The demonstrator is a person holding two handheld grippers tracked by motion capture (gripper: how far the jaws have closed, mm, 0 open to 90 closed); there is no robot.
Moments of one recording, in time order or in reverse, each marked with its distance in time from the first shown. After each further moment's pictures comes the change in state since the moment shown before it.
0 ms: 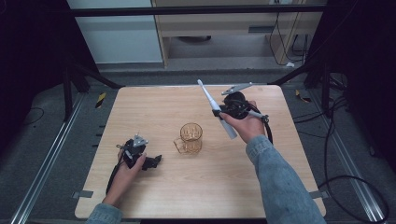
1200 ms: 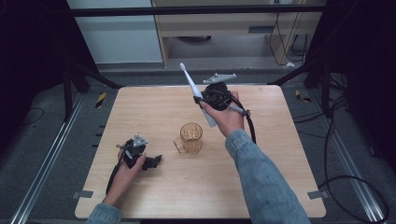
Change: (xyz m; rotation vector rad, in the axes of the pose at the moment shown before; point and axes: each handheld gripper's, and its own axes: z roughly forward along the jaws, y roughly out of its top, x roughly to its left) left arm 0.000 0.000 0.000 -0.003 0.000 -0.003; right arm 0.038 0.048 0.013 -0.162 -0.016 -0.003
